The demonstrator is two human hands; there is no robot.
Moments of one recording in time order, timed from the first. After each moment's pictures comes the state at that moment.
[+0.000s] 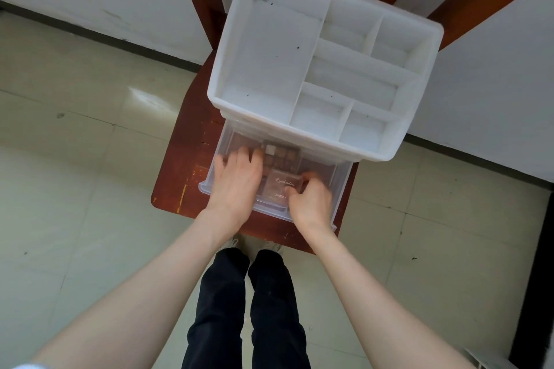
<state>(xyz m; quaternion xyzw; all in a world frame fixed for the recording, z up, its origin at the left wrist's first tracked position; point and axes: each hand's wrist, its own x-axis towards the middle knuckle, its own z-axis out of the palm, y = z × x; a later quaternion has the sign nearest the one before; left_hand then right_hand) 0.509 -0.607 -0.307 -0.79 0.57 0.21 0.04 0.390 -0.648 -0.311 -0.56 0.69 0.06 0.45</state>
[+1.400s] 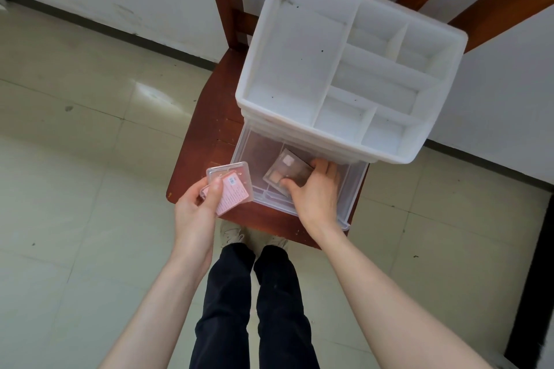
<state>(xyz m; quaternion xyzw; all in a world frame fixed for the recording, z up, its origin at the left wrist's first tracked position) 0.531 -0.537 -0.274 -0.73 -0.07 0.44 -0.52 0.405 -0.643 -0.324 -0.67 0.65 0.05 0.35</state>
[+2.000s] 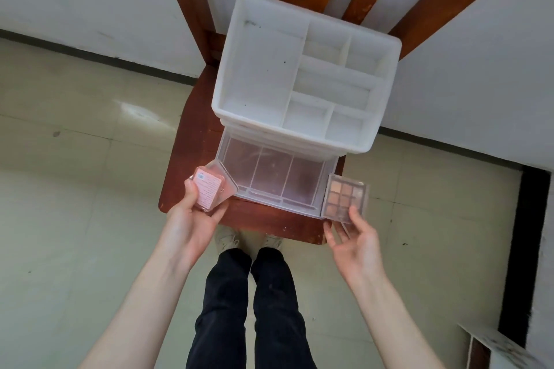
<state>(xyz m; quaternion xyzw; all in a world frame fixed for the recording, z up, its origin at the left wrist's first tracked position) 0.541 -0.544 -0.266 -0.51 -0.27 0.54 -0.62 0.313 -0.615 -0.259 0.07 0.65 -0.35 0.67</state>
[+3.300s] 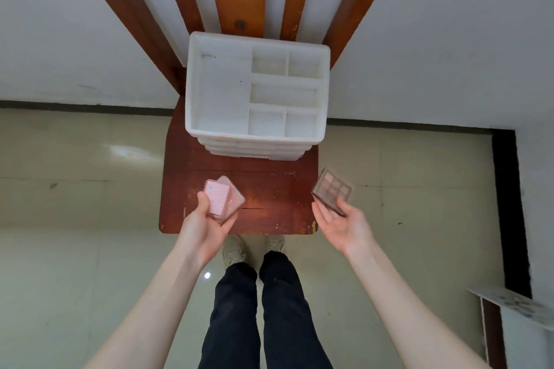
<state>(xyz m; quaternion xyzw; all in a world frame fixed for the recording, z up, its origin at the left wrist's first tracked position) 0.520 -0.553 -0.259 -0.53 -0.24 0.62 -0.53 0.293 -0.625 -0.242 0.20 0.58 -0.37 0.70</state>
